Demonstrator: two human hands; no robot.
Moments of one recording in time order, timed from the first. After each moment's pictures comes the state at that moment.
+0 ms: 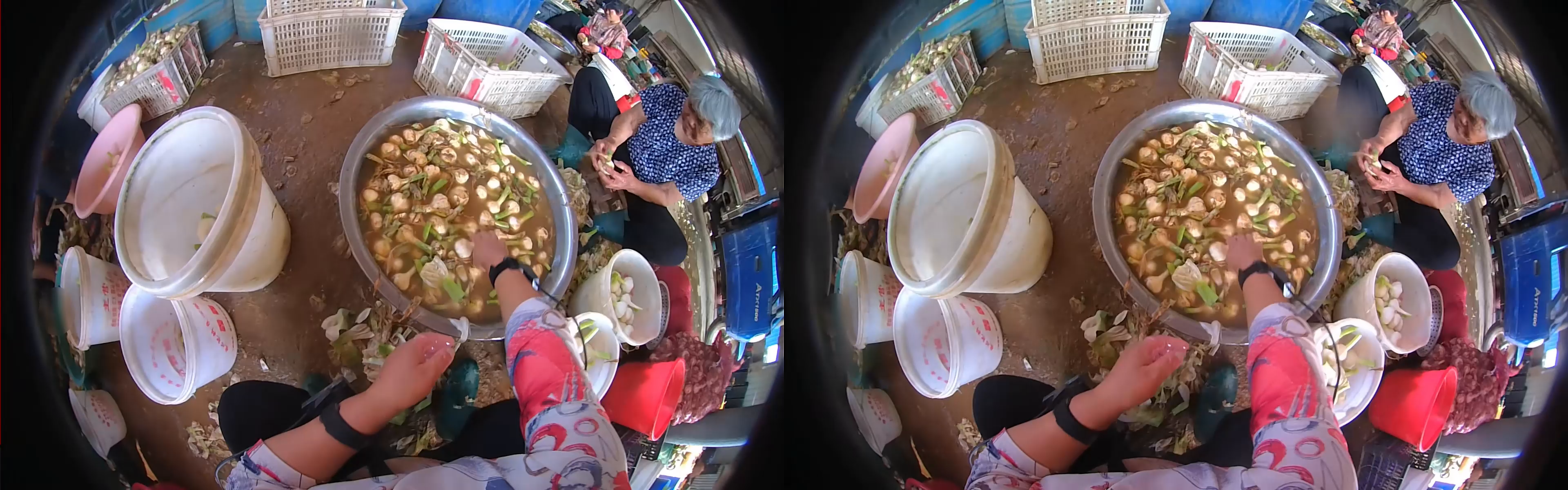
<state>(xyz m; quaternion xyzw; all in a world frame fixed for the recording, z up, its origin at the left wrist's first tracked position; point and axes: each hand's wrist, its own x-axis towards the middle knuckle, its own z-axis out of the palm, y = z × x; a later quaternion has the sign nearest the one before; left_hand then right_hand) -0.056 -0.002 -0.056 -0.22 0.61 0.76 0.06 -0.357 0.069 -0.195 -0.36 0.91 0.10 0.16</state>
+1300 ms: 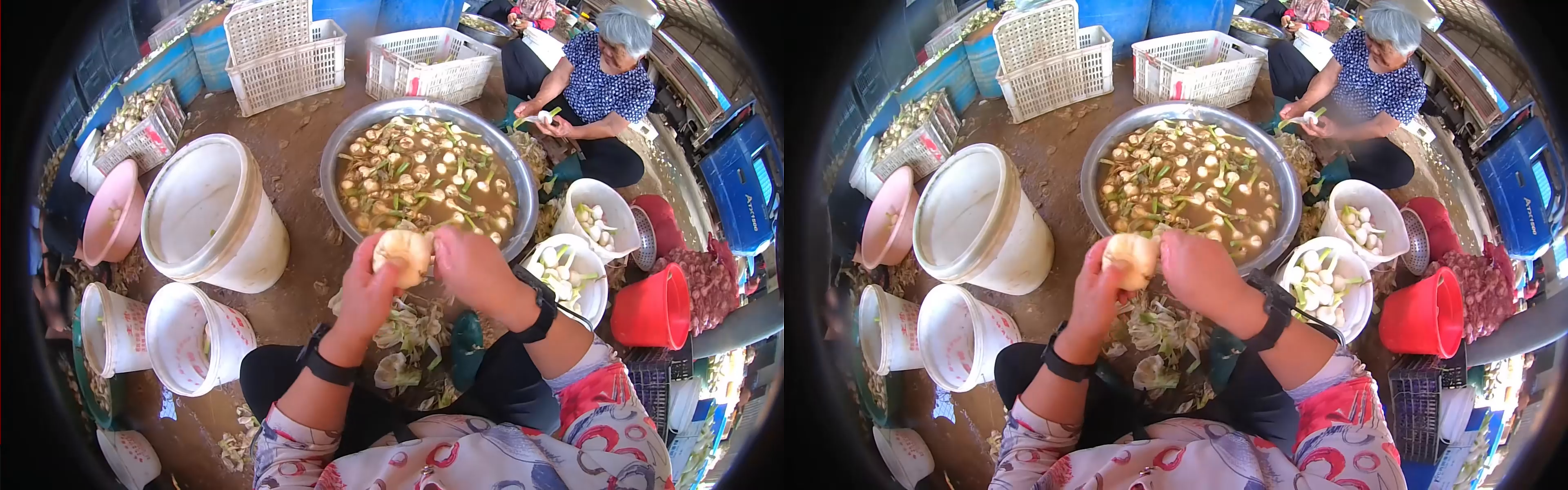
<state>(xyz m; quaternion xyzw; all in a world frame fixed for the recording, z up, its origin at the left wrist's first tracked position) -0.017 -0.004 0.002 -0.17 0.68 0.67 -0.24 -0.114 0.116 0.054 -0.44 0.87 -0.23 0.02</state>
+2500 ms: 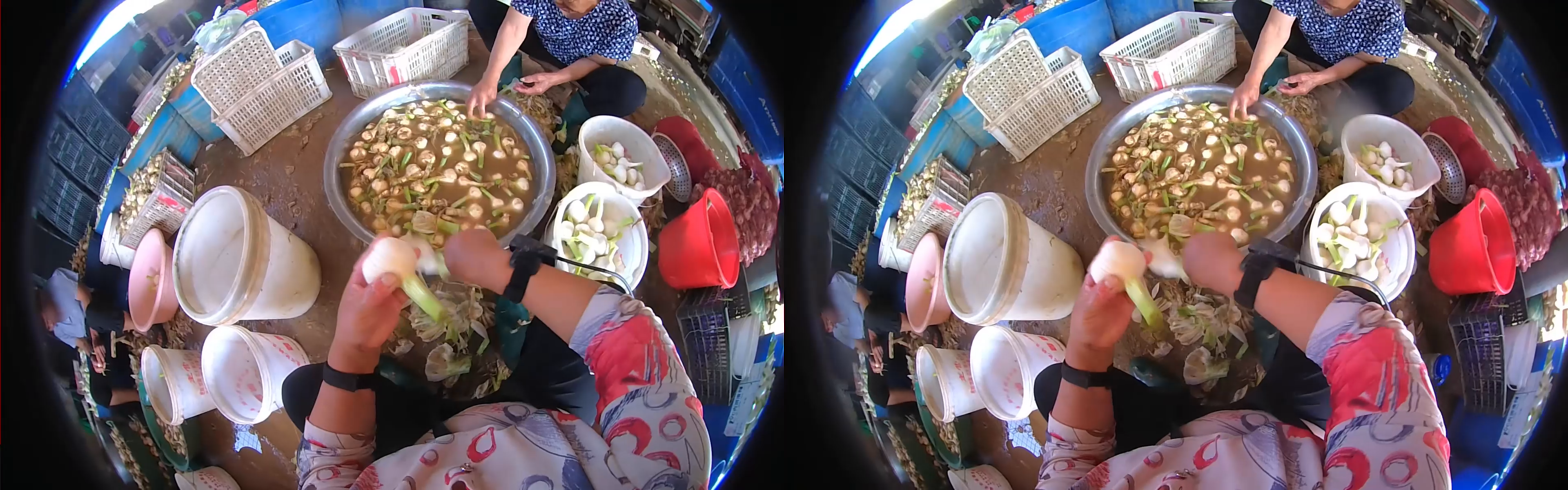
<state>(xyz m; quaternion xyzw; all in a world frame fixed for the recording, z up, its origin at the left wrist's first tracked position) -0.015 -0.009 0.014 -0.04 0.34 0.94 -0.06 -0.149 0.127 -0.027 -0.48 0.87 0.04 0.13</state>
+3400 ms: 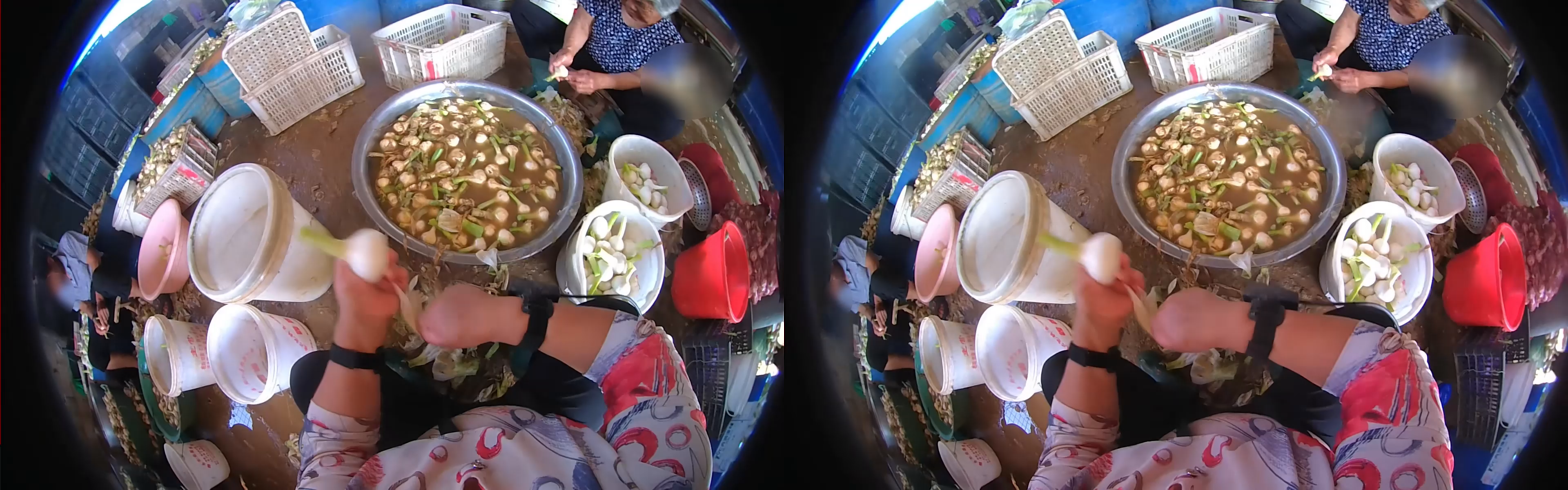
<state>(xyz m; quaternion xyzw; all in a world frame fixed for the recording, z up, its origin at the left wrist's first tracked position) -0.025 -0.049 -0.002 -0.24 0.15 0.94 -0.17 -0.084 0.107 0.000 -0.73 0.65 -0.17 0.16</state>
